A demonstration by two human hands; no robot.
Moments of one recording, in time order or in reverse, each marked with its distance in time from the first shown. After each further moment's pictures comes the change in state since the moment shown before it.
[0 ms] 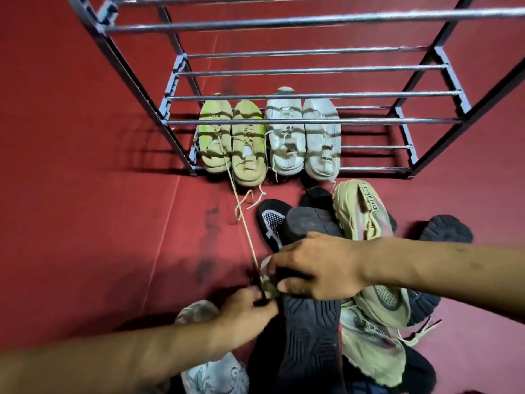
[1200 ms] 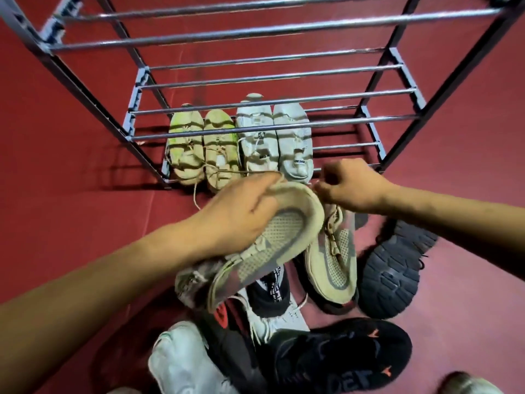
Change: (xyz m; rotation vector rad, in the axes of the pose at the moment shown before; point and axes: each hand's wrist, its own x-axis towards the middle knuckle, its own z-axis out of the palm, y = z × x) left_hand -0.004 0.165 -0.083 0.519 0.133 0.886; right_hand -0.030 0.104 -0.039 0.251 0.612 0.586
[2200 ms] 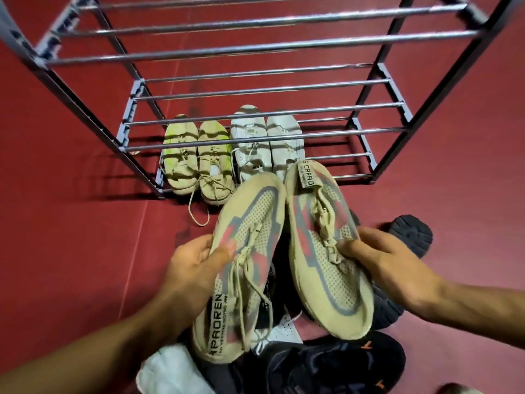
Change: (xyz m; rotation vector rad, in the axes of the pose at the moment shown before) left_hand -0.073 -0.020 0.035 -0.767 0.309 -0.529; right_hand -0.116 -0.010 0.020 0.902 -0.067 0.354
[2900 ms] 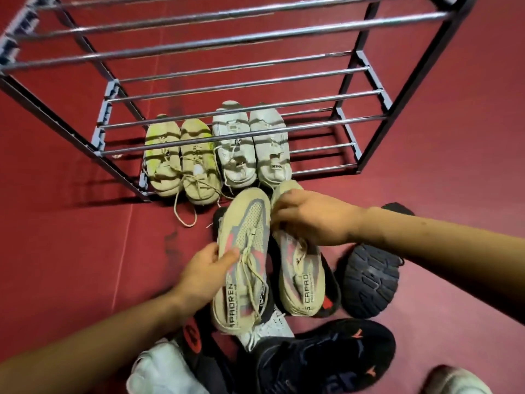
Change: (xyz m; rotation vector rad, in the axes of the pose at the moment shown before) left_hand 0.044 -0.042 0.026 0.245 -0.014 -0.196; right_hand 0.108 -0.010 0.001 -1.147 -0.314 -0.882
